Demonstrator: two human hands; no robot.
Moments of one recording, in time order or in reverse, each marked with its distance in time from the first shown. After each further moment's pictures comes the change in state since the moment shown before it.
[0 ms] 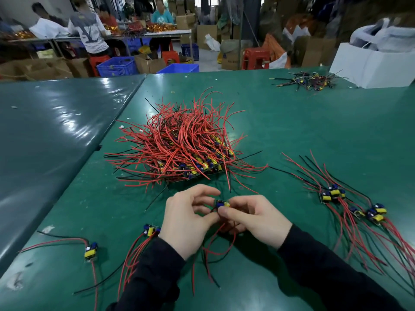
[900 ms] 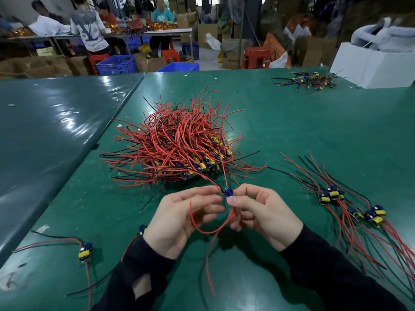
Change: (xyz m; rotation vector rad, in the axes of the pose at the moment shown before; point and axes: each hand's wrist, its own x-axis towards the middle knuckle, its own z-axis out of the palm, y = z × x) left_hand 0.003 0.012 -0.007 -0.851 -0.157 -0.410; right_hand -0.005 -0.014 -0.005 0.335 0.065 -0.019
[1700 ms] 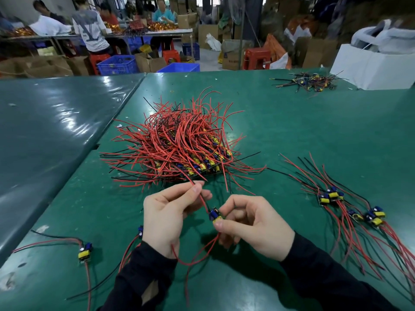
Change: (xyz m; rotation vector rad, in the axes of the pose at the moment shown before) left_hand -0.003 -0.002 0.007 -0.039 0.281 0.268; right_hand -0.007 0.009 0.001 -0.368 -0.137 -0.123
